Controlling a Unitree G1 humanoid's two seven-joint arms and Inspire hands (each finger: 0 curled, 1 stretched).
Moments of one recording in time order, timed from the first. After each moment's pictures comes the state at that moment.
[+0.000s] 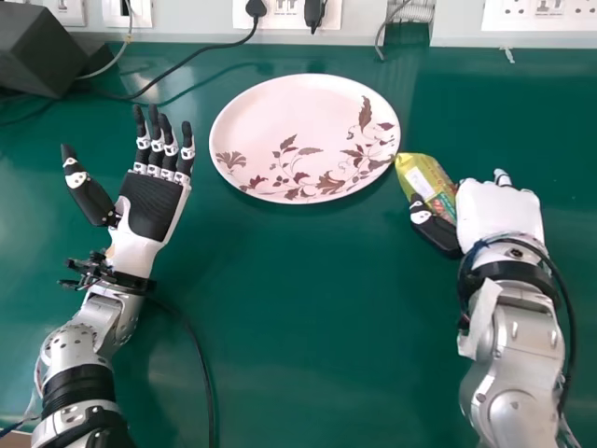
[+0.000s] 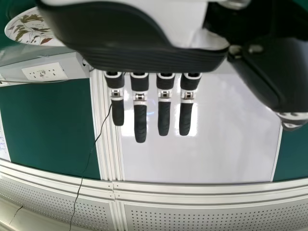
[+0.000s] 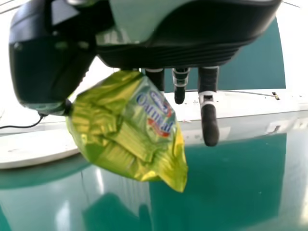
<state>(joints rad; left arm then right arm) -0.50 0.14 0.66 0.62 -1.20 0.72 -0.73 -0.11 -0.19 0.14 -0.52 -1.67 0.44 0.64</state>
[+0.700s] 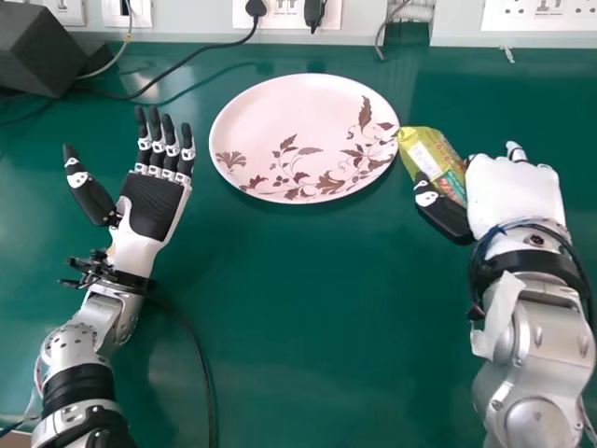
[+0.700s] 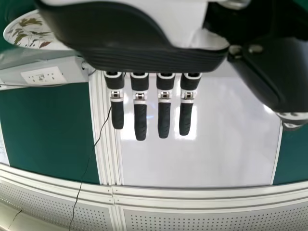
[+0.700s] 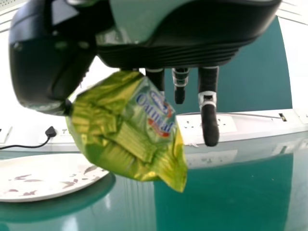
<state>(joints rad) -0.50 0.13 0.66 0.60 -1.20 0.71 -0.70 -0.15 -0.16 0.08 -0.64 -1.72 0.34 0.74</state>
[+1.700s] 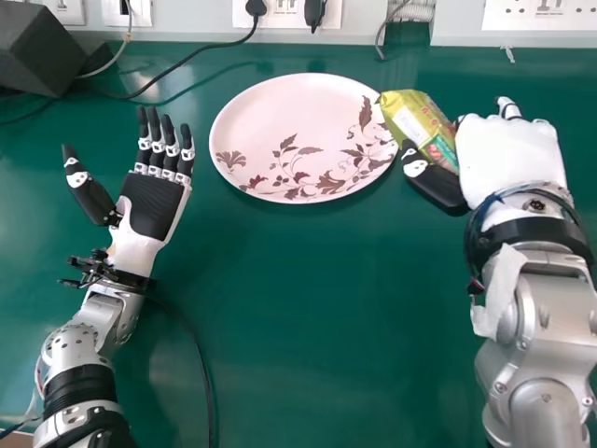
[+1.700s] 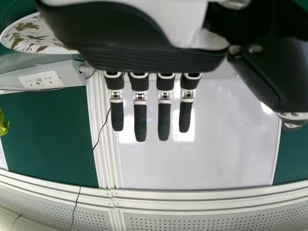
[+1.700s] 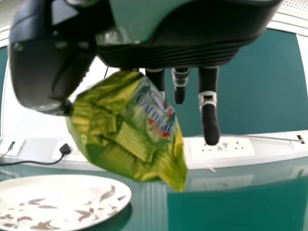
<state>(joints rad) -0.50 0.13 0.65 0.60 -1.19 0.69 -0.70 -0.28 -0.14 0.06 -0.68 -1.74 0.24 0.82</state>
